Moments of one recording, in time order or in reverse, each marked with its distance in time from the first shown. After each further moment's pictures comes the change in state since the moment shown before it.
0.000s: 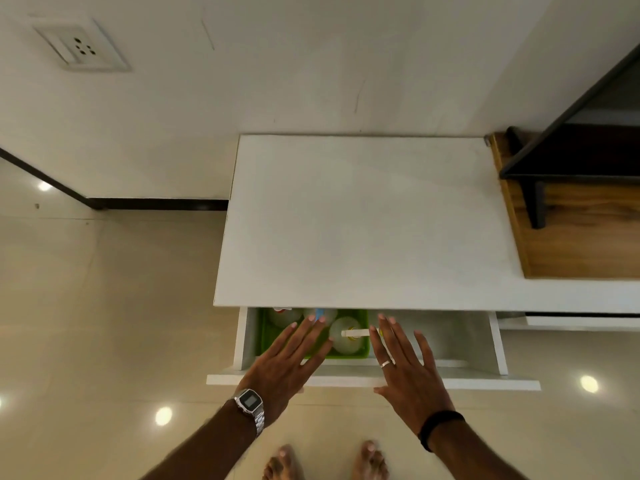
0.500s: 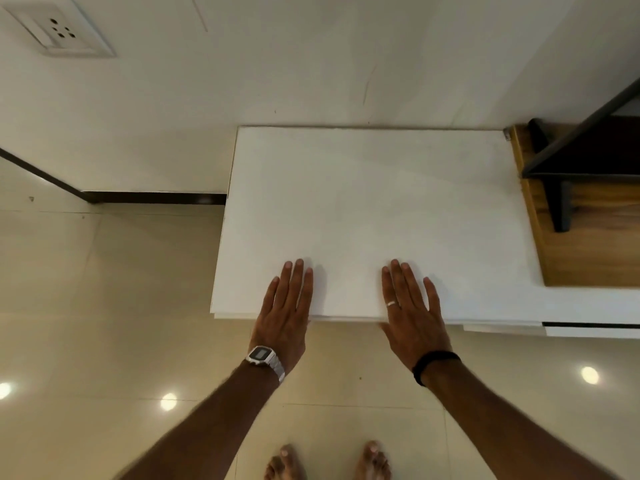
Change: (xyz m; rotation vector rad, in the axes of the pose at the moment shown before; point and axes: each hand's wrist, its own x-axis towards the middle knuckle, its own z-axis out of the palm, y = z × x) left_hand 0.066 -0.034 -0.023 -0.180 0.158 -0.400; right_hand 0.091 0.026 -0.029 -0.081 0.137 0.156
